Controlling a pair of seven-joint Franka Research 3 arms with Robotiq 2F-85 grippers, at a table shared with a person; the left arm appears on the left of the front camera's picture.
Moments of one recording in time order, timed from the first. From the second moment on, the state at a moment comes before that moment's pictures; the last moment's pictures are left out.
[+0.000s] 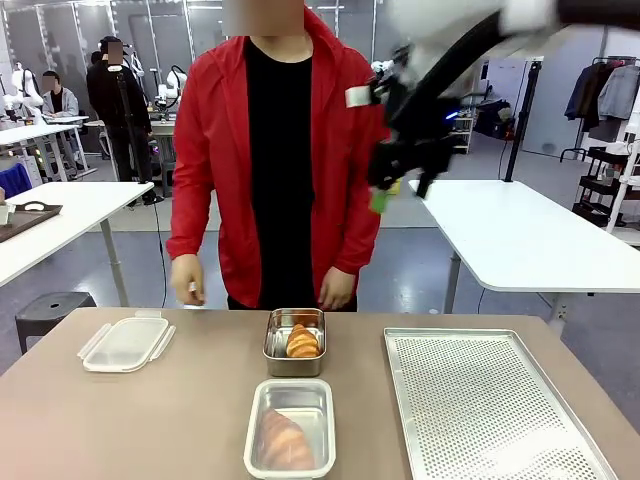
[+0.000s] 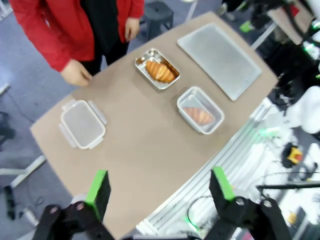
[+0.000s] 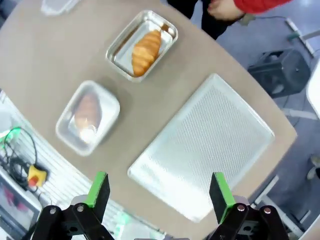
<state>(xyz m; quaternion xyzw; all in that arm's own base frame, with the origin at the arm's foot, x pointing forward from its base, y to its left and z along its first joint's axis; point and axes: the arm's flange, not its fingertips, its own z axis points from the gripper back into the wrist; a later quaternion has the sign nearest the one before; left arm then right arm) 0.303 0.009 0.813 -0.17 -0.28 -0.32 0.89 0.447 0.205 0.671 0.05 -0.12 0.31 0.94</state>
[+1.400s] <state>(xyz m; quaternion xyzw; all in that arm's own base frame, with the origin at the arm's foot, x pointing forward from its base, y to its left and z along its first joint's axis) 0.303 0.009 0.813 -0.17 -0.28 -0.32 0.89 0.294 0.006 0.785 0.19 -0.17 0.25 0.93</state>
